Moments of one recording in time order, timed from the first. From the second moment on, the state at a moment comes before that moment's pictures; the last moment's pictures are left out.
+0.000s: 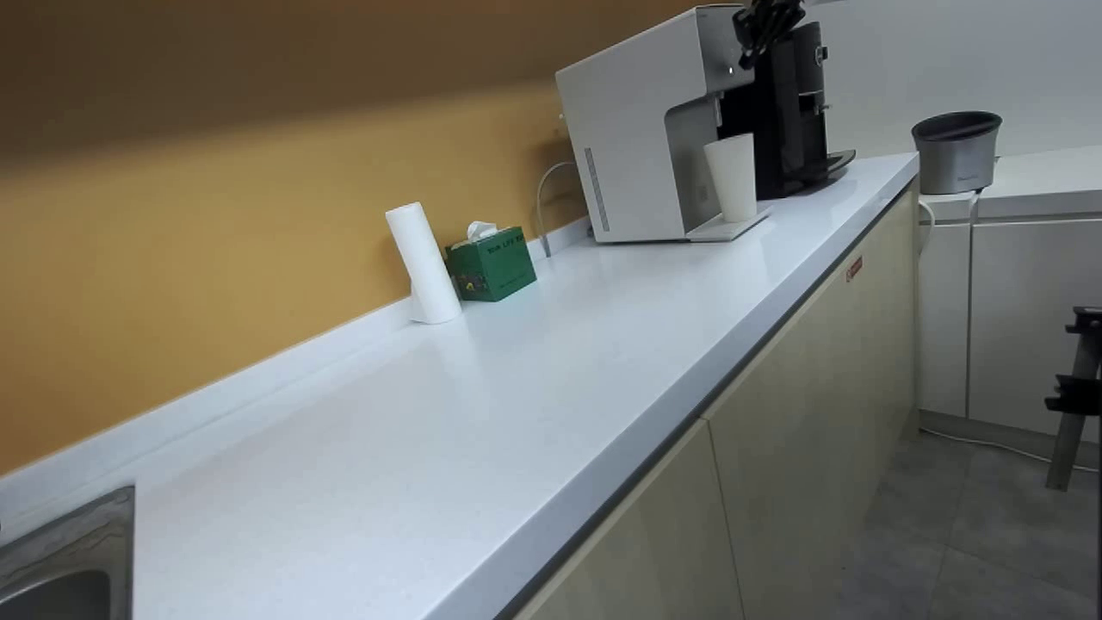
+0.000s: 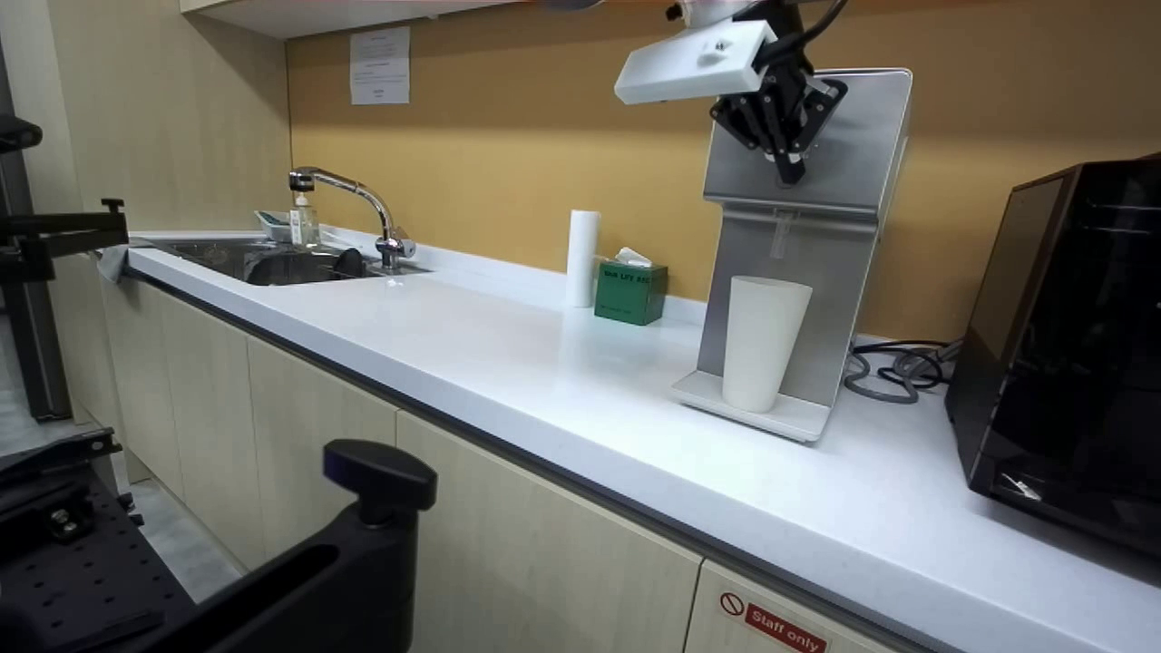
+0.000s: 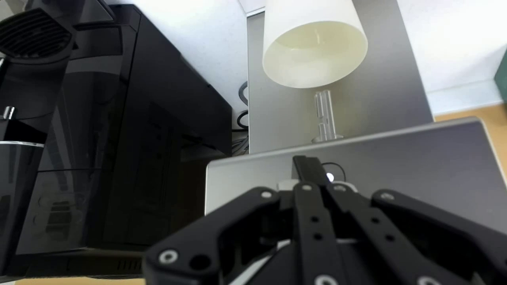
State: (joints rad) arm -0.08 0.03 -0.51 -2.09 0.72 2.87 -0.82
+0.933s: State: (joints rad) arm -0.07 0.03 -0.49 -2.09 0.87 2.88 -0.97
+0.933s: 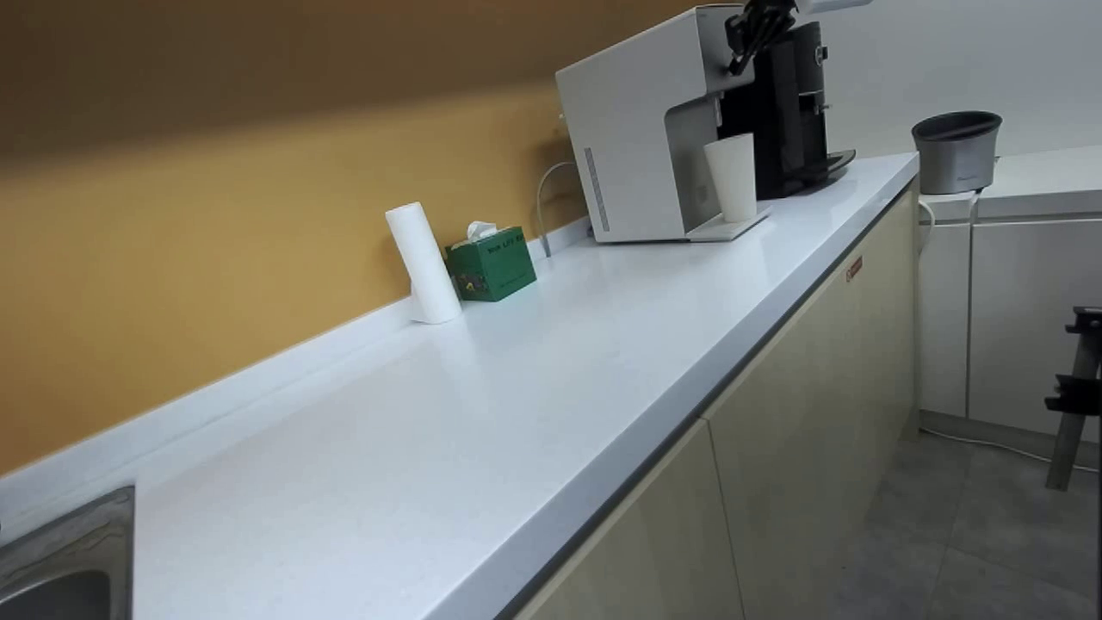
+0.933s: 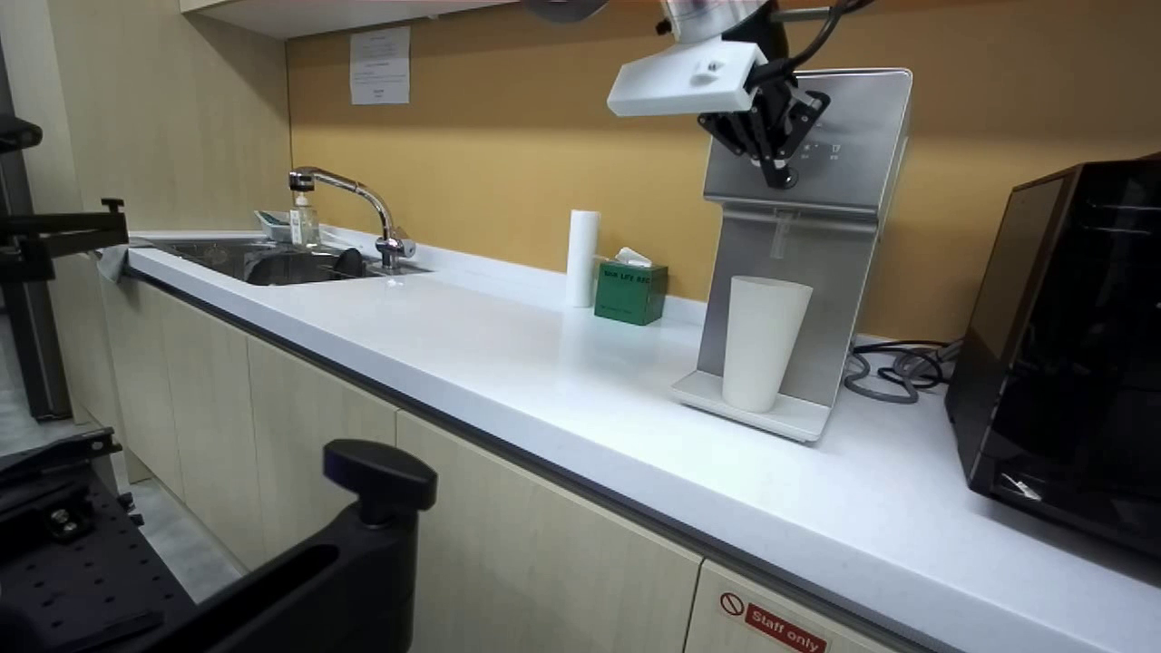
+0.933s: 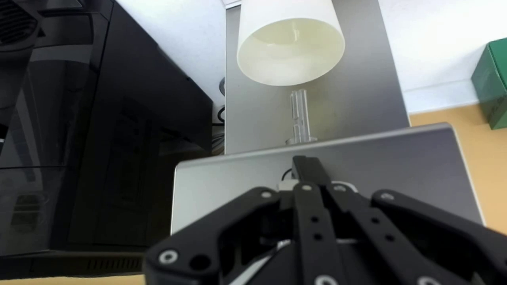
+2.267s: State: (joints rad) arm -0.09 -0.02 -0.52 -2.20 0.49 2.98 -0.82
